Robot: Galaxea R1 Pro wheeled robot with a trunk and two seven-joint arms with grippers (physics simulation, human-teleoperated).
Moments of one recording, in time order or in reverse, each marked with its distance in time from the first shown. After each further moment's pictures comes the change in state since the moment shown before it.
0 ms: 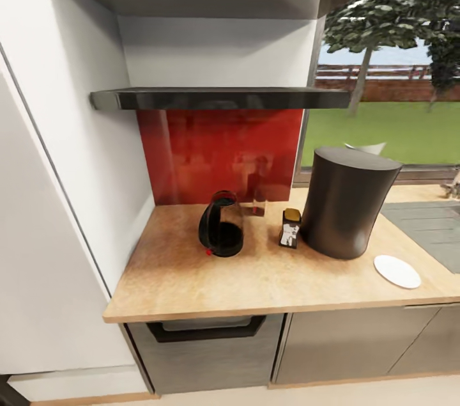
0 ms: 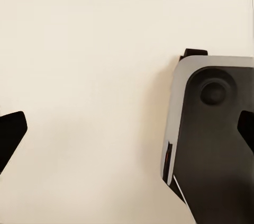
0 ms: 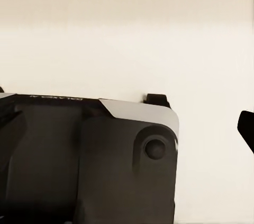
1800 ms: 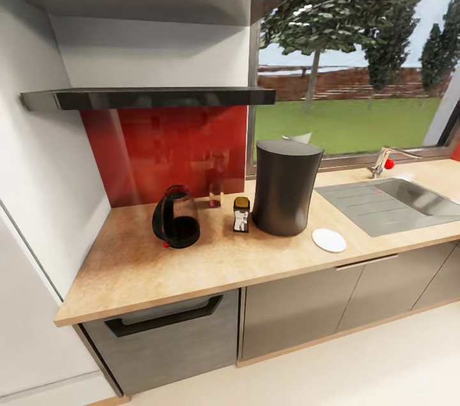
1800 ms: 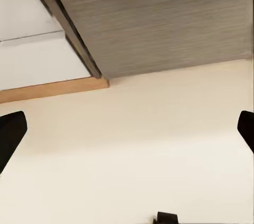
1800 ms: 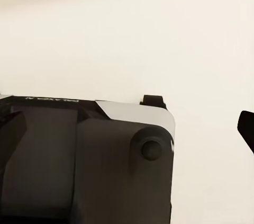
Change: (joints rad) left arm -0.005 -0.066 0.000 -0.239 -0.001 -0.326 -0.004; right arm 0.000 -0.002 0.000 0.002 0.002 -0.006 -0.010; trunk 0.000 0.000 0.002
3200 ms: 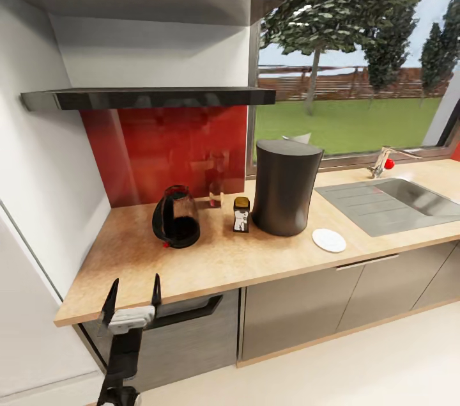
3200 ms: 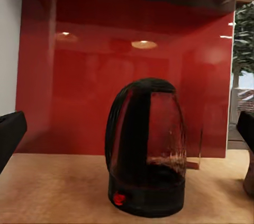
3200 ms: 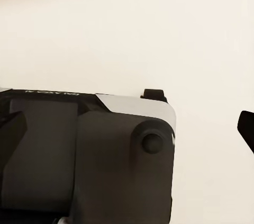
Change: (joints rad) left arm -0.021 -0.164 -0.117 -0.818 0.011 -0.419 0.011; right arm 0.015 0.001 0.000 0.000 0.001 -0.001 0.000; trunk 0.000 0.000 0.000
